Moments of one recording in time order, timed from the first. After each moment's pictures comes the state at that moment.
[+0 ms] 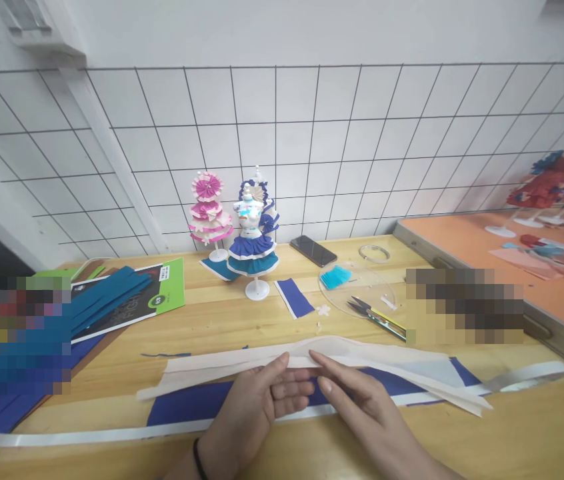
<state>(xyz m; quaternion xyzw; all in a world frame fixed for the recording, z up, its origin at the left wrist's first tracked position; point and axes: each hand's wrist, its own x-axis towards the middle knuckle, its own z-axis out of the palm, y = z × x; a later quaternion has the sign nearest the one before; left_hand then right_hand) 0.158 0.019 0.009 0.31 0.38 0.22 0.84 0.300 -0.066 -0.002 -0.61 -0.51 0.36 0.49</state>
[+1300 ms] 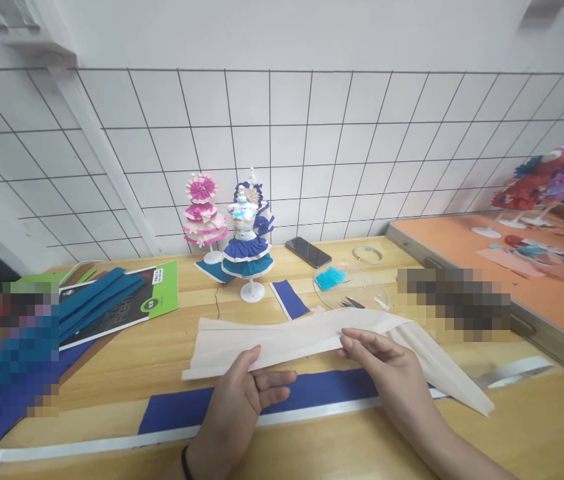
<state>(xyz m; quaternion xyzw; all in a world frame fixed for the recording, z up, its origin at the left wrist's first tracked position) 0.155 0.024 0.017 0.28 0.44 0.32 0.79 0.330 -0.050 0.007 -0.67 -0.28 0.26 0.64</state>
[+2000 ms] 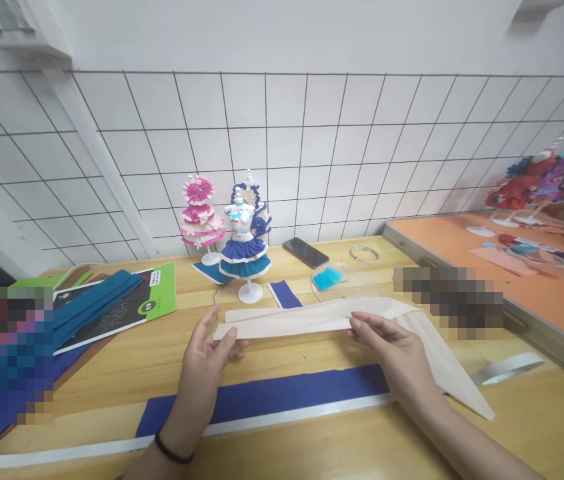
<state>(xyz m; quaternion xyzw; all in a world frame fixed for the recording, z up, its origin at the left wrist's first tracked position) 0.128 0.062 0.007 0.49 0.43 0.47 0.60 0.362 -0.044 0.003 -0.67 -0.27 0.25 0.64</state>
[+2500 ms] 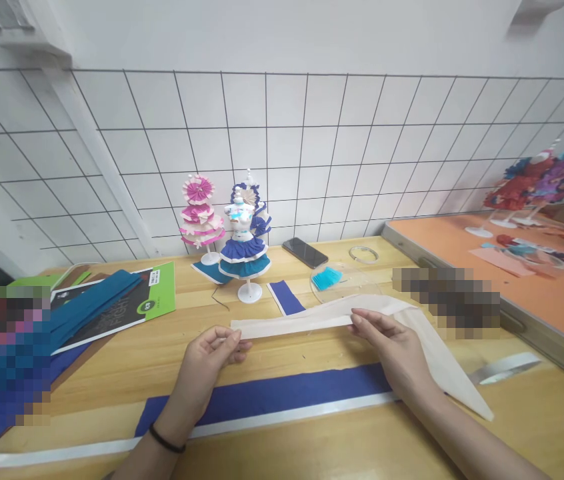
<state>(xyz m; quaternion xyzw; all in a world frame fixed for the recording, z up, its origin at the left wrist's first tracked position) 0.120 0.076 -0.006 0.50 0.41 0.38 0.66 0.372 -0.039 -0.003 -0.67 -0.27 0.24 0.65</state>
